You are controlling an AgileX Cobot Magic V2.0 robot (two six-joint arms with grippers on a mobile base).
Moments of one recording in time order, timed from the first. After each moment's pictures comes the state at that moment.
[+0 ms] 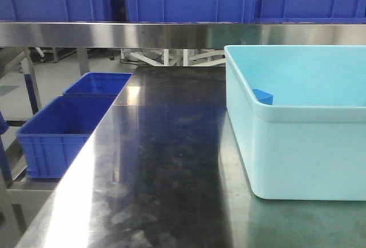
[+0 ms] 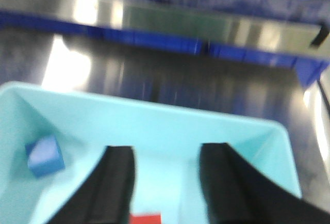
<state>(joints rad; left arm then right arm) -0.02 -0.01 0.01 -0.01 0.03 0.14 0.07 0.96 -0.77 -0.07 0.33 0.04</state>
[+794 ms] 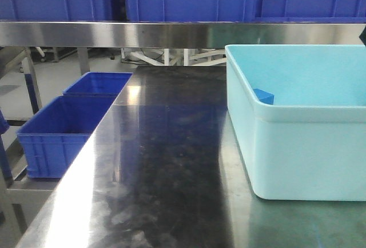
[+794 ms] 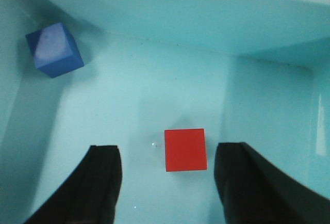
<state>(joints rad) -0.02 -0.01 0.01 -0.01 0.03 0.14 0.14 1.25 -0.99 -0.01 0.76 0.04</state>
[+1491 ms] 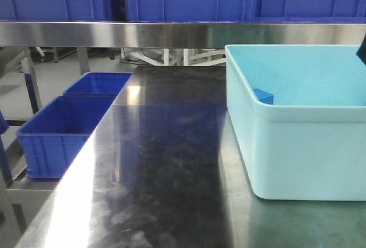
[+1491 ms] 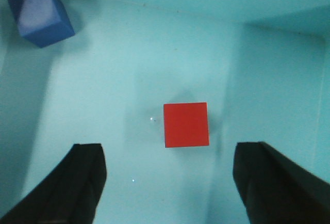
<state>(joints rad) -0.02 -0.01 0.01 -0.01 0.03 0.14 0.14 1.29 -0.99 -0.01 0.83 0.04</state>
